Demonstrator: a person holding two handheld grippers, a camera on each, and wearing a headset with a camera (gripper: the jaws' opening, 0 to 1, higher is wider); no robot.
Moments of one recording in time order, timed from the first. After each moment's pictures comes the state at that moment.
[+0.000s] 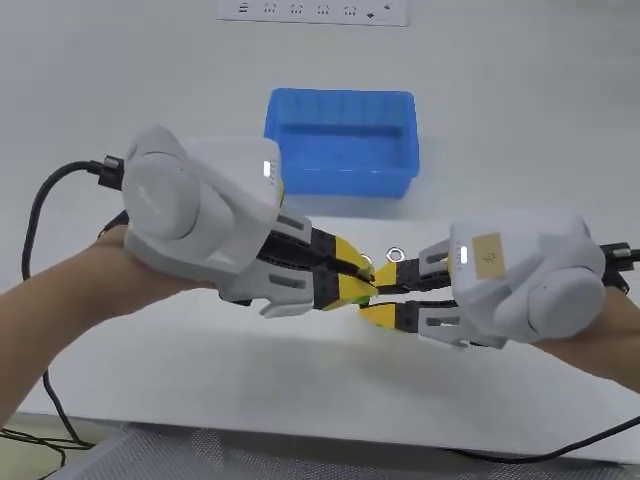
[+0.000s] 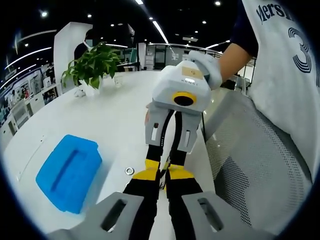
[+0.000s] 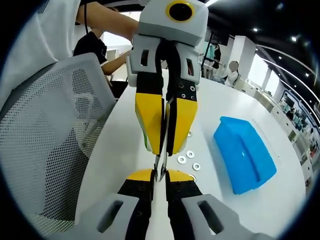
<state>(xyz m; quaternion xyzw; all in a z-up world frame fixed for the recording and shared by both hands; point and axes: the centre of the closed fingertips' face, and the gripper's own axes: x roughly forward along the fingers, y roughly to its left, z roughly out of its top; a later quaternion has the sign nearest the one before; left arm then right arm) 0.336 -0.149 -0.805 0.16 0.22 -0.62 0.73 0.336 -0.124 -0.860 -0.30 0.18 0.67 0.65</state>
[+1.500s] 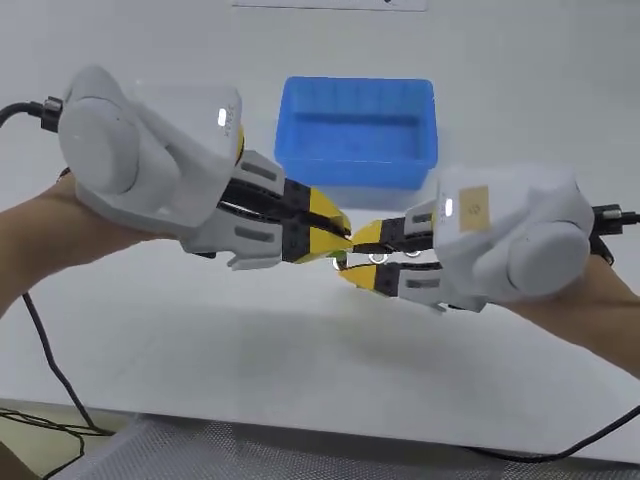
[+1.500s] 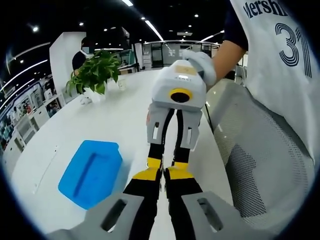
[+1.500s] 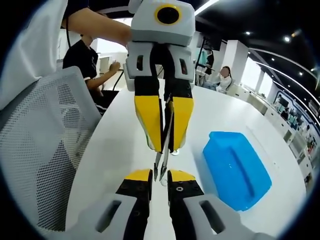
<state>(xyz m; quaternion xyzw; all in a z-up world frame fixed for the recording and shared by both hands) 0.359 -0.114 -0.790 0.22 0.19 -0.62 0.73 0.360 -0.089 -0.843 -0.28 0.16 0.66 0.68</state>
